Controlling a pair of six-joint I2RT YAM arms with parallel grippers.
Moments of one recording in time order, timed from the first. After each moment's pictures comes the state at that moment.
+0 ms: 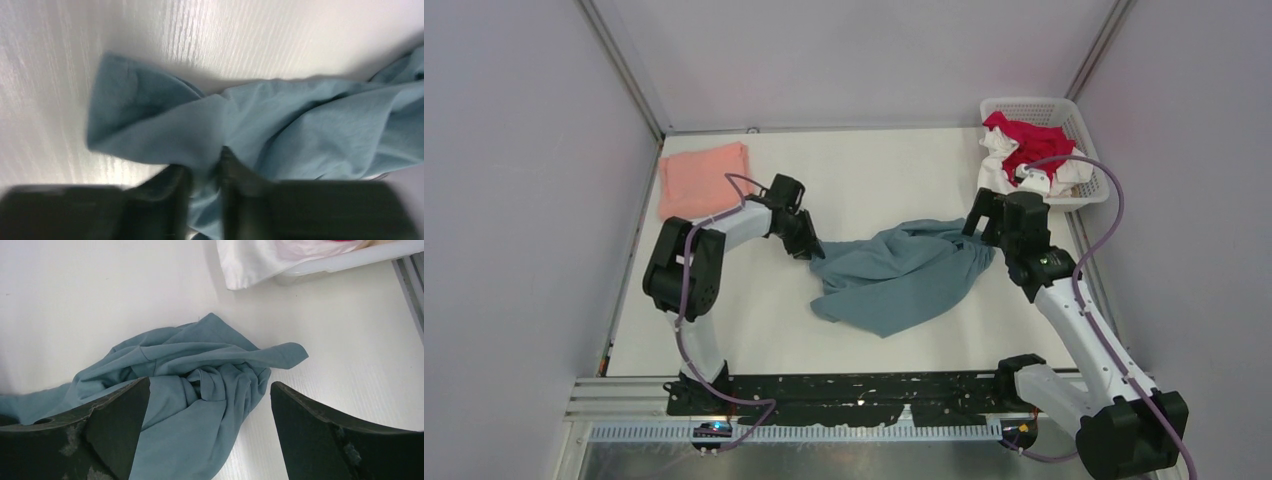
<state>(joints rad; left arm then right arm) -0.37 1.87 1.18 -0.46 0.28 -0.72 0.19 0.97 0.80 -0.36 0.25 0.33</state>
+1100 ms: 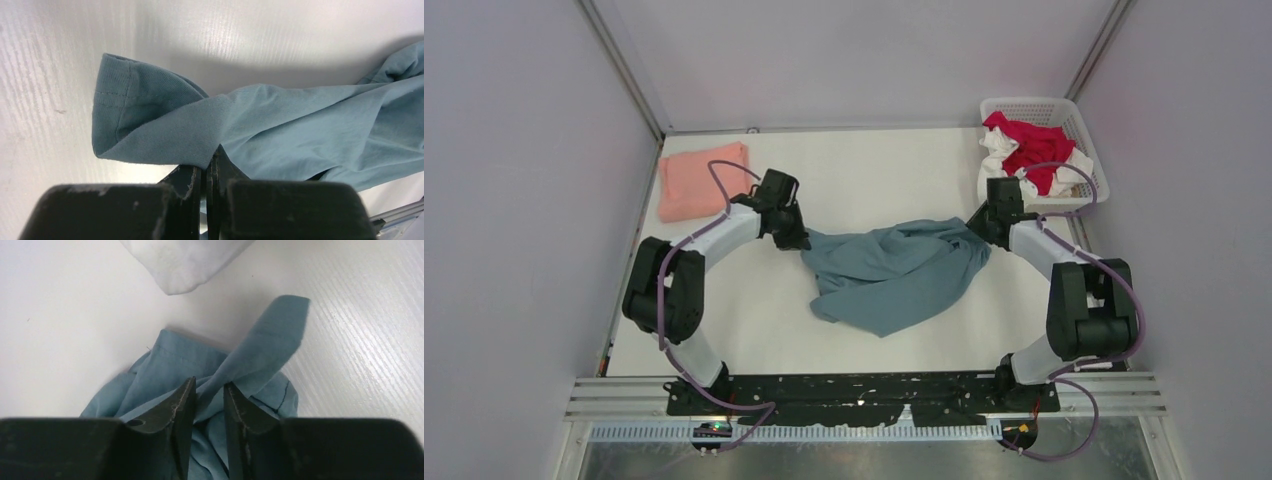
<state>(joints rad) -0.38 1.71 1.15 -0.49 0.12 -0.64 0.06 1.52 0.88 -0.19 0.17 0.69</state>
